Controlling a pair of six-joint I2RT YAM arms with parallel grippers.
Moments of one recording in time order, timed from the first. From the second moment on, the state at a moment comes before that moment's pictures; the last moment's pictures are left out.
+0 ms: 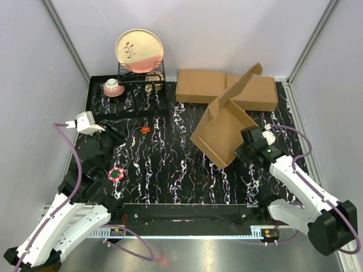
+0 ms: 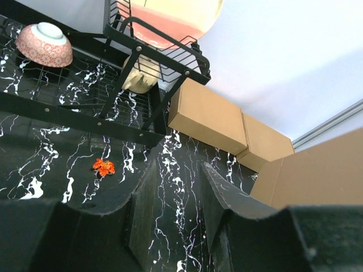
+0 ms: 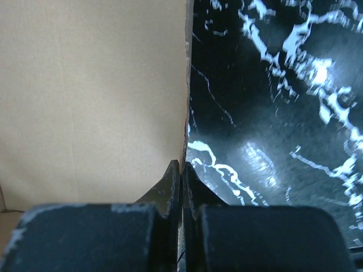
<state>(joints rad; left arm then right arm) -0.58 0.54 0.82 -0.31 -0.54 -0.57 0.41 1.01 0.77 -0.70 0.21 1.10</state>
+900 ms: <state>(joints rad) -0.74 0.59 0.50 -0.26 -0.41 -0.86 0.78 1.45 0.86 -0.80 0.43 1.68</state>
